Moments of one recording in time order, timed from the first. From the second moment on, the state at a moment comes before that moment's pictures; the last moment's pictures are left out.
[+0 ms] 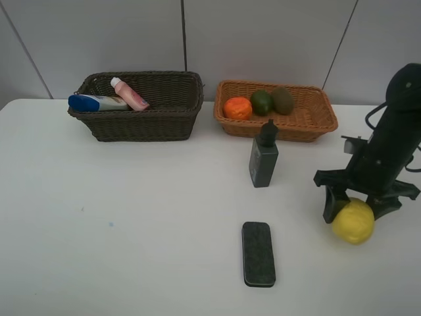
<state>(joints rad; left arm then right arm) -0.05 -0.01 -0.51 -0.09 1.07 0.02 0.12 1.80 -0.87 0.12 0.97 0.05</state>
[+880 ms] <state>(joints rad) -0.05 -0.01 -0.51 -0.09 1.07 0.02 0.12 2.33 -2.02 -0.05 1.06 0.04</state>
